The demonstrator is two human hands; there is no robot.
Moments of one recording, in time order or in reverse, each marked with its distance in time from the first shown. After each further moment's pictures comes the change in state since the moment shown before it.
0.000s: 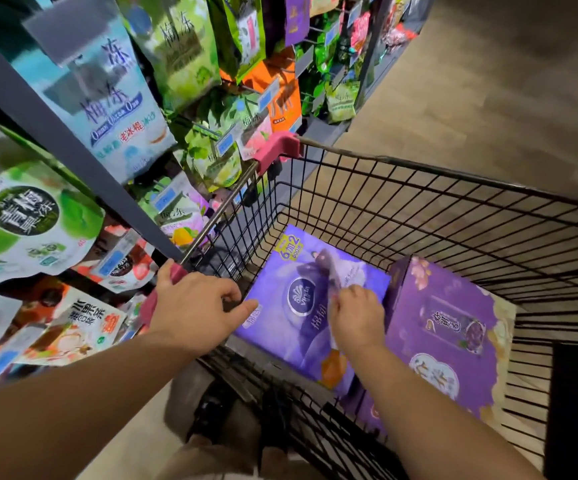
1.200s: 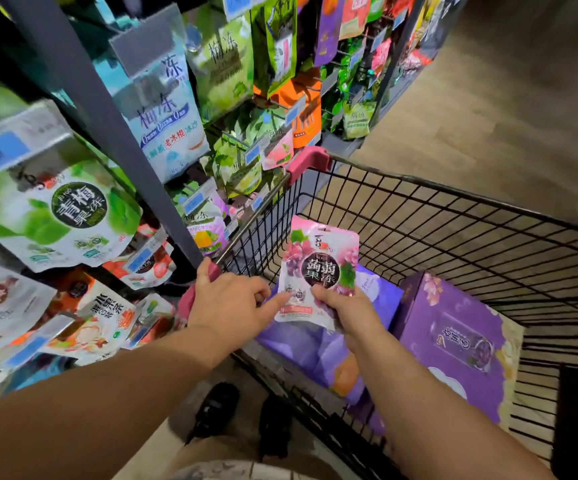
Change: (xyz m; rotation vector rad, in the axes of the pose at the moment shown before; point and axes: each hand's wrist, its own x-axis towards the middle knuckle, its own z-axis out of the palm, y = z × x) left_hand -0.001 0.001 -0.004 -0.070 0.004 0.011; right_hand 0.011 -0.066 -0.037 1.420 -0.437 0.597
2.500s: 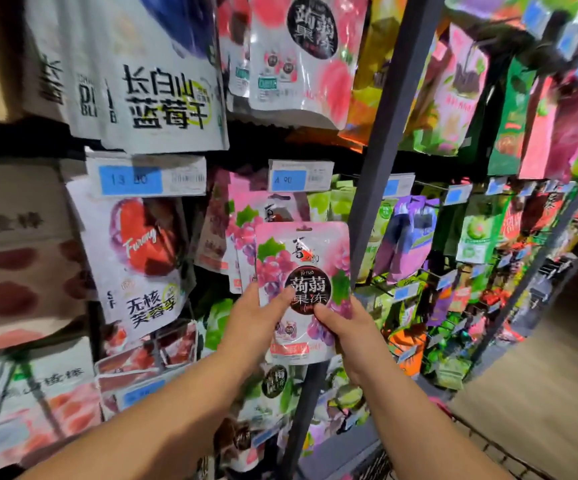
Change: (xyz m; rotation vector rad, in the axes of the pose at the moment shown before) left_hand -0.084 -0.145 -0.269 -1.332 0.821 -0.147; right_hand -0.174 -0.193 0.298 -0.243 -0.676 -0.724
